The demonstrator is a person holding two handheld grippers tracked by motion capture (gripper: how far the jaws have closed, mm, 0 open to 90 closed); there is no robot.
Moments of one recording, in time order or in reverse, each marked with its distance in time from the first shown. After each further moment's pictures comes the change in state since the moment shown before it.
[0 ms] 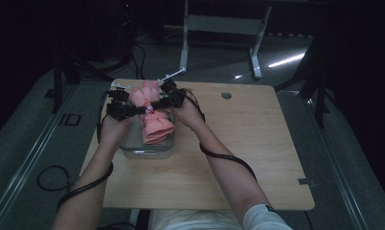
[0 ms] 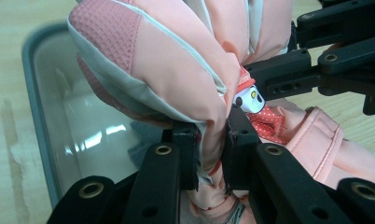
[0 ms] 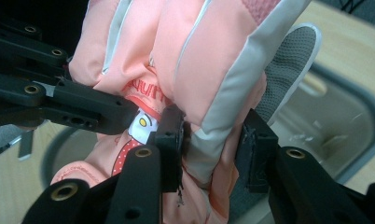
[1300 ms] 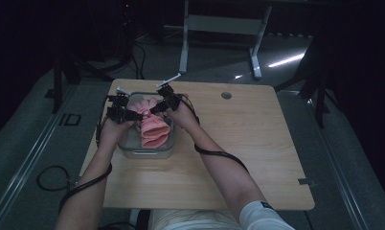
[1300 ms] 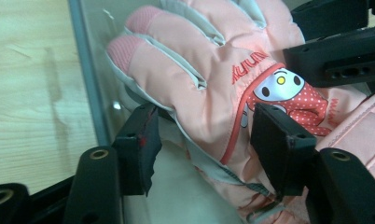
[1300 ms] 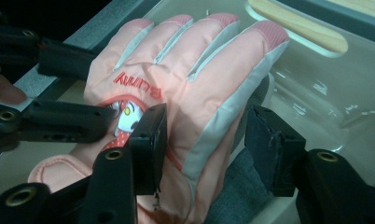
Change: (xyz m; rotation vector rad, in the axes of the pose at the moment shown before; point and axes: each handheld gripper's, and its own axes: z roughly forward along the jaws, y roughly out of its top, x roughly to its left) left arm 0.027 -0.006 0.029 0.135 0.169 -0.014; right arm -0.023 -0.010 0.047 0.083 -0.021 0.103
